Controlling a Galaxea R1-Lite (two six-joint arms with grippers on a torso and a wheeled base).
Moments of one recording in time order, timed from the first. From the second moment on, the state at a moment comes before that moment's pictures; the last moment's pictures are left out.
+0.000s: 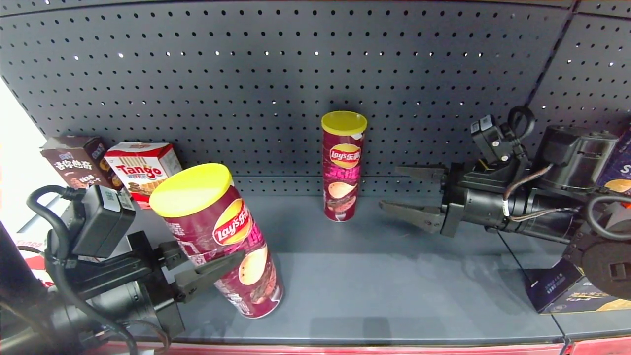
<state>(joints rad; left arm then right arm) -0.41 1.30 -0.33 -0.88 -0.39 0.07 0.43 1.69 -0.84 -0.85 0.70 -0.10</state>
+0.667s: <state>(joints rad) -0.40 1.30 -0.34 -0.88 -0.39 0.07 0.43 1.84 -1.00 -0.87 0.71 -0.19</state>
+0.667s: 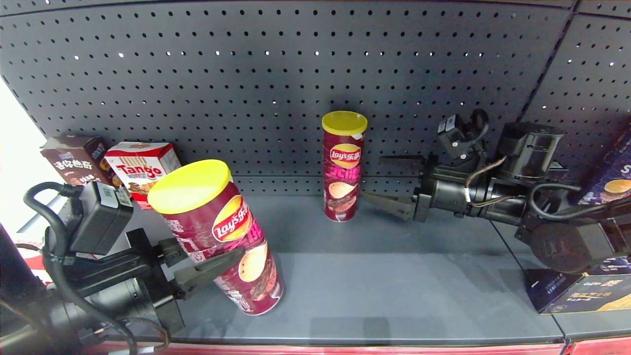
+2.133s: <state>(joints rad) -0.40 1.30 -0.35 -0.88 -0.39 0.05 0.45 2.08 -1.16 -0.89 0.71 -0.18</state>
